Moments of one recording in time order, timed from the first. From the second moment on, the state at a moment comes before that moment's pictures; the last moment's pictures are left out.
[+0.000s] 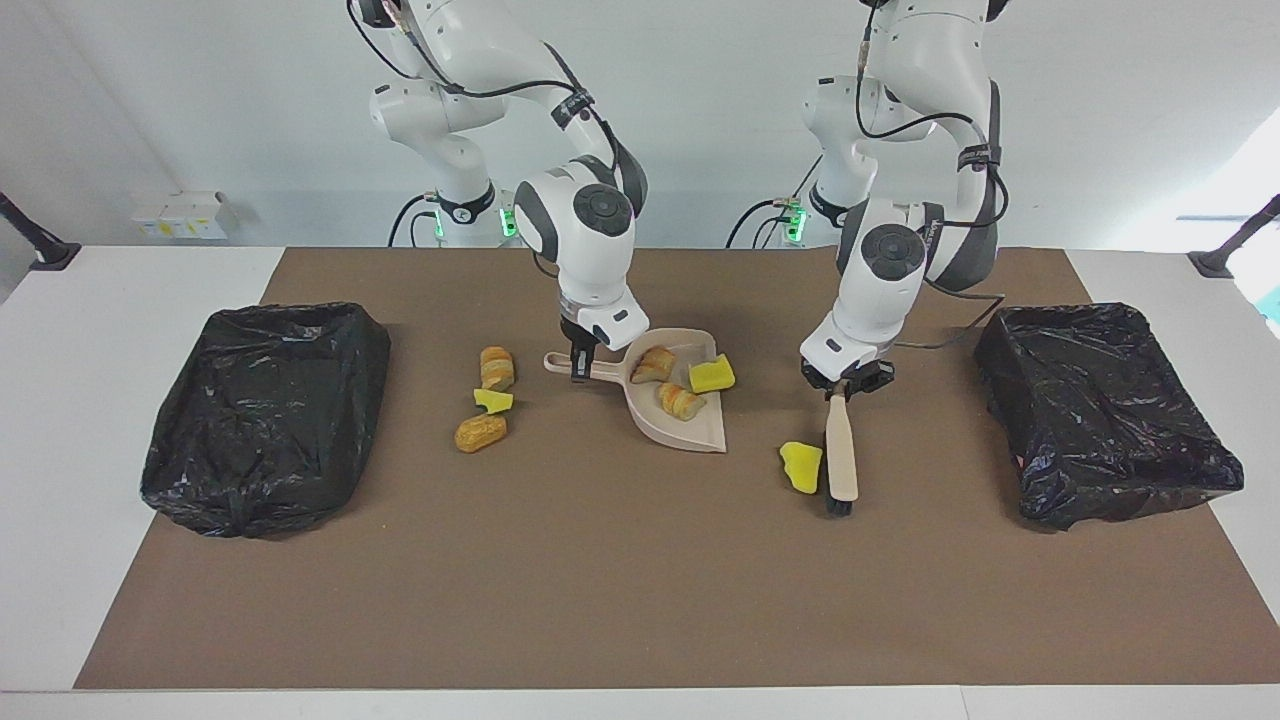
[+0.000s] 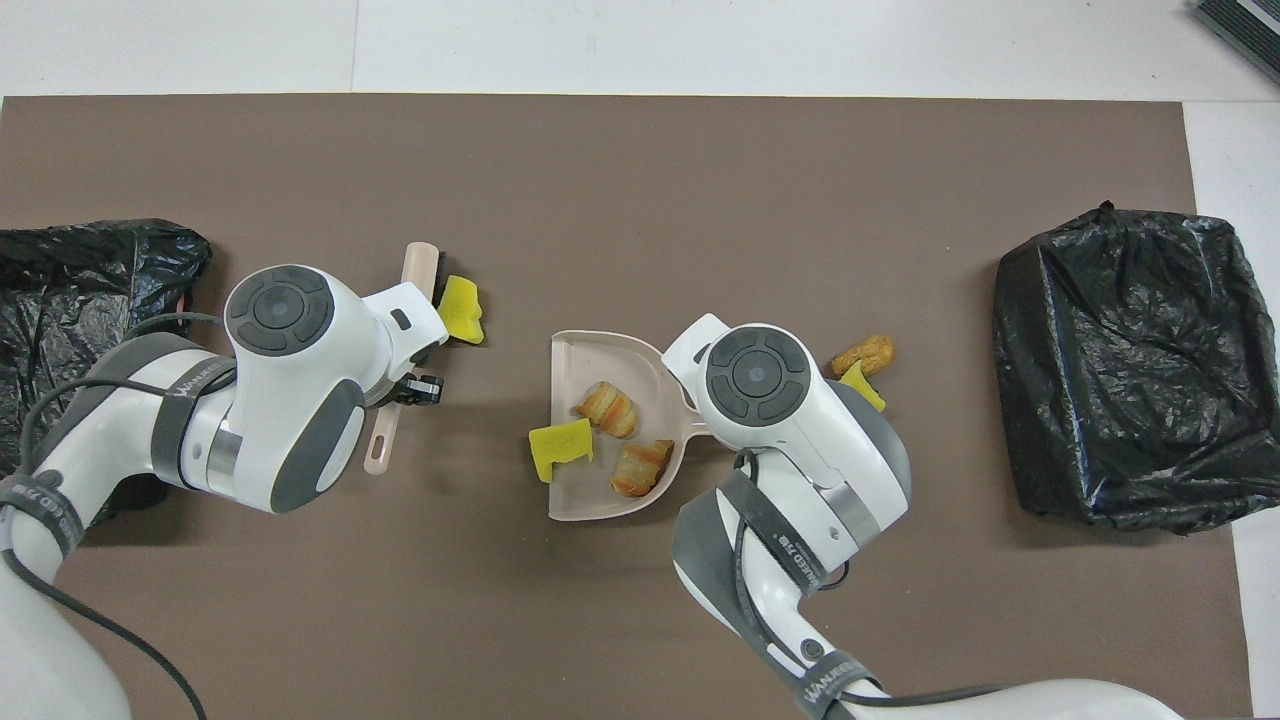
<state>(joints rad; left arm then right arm) -0.22 0.17 -0.13 -2.08 0.12 2.17 -0.17 0.36 0.23 0.17 -1.96 -0.18 2.08 -0.89</state>
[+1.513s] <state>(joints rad) -0.57 0.03 -0.14 -2.24 -0.22 2.22 -0.50 0.33 0.23 0.17 -1.97 -0.18 2.08 -0.89</state>
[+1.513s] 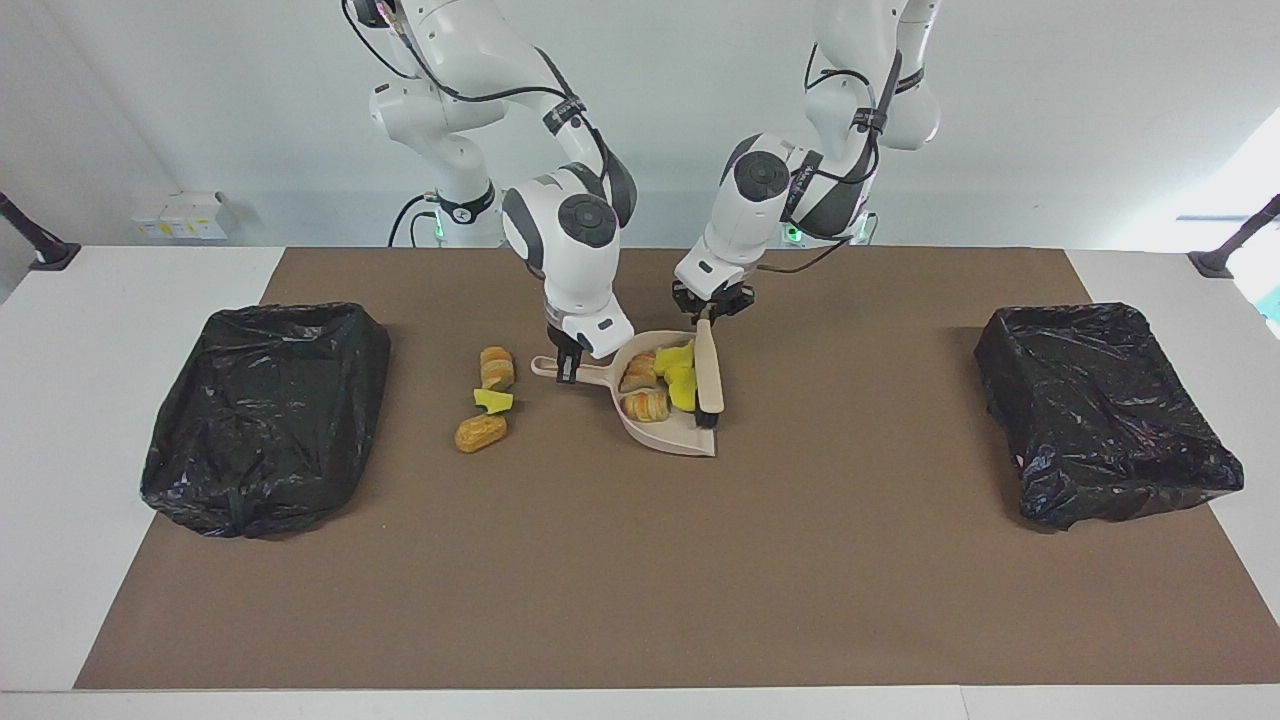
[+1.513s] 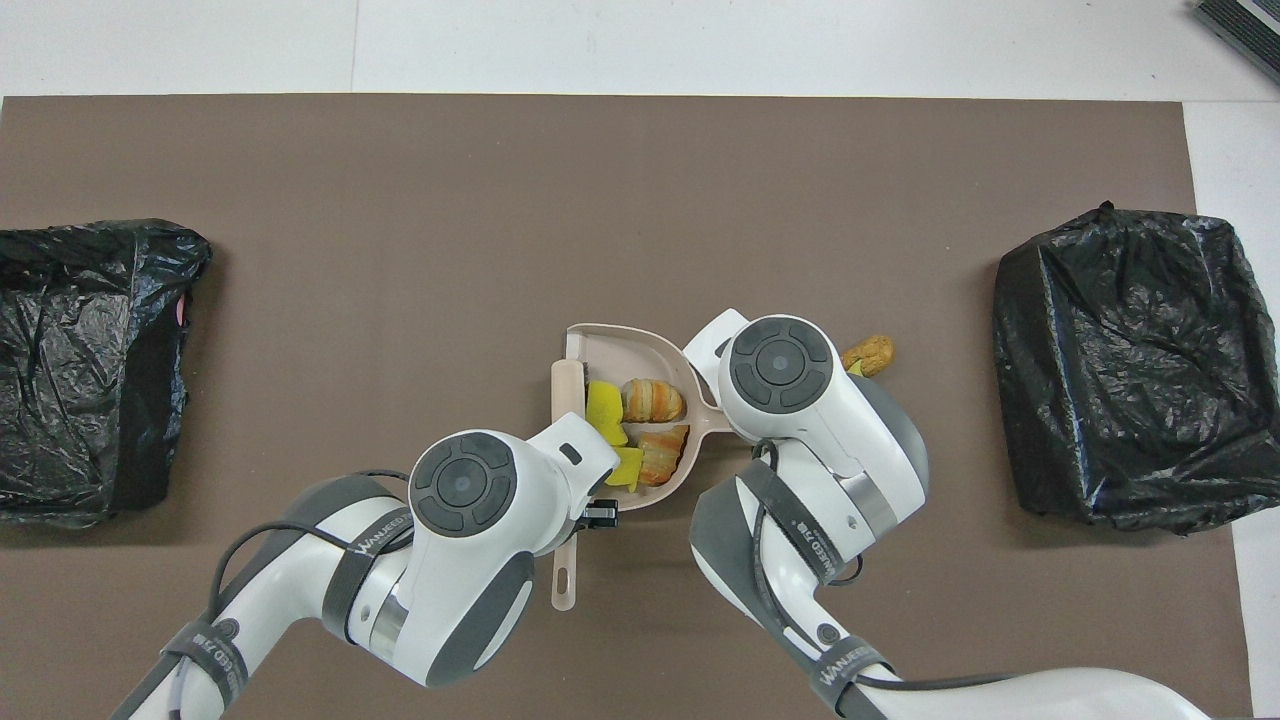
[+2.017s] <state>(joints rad) -0.56 0.03 -0.12 -2.23 -0.21 2.20 -0.53 0.33 0.23 0.17 -1.97 -0.18 2.08 -0.89</state>
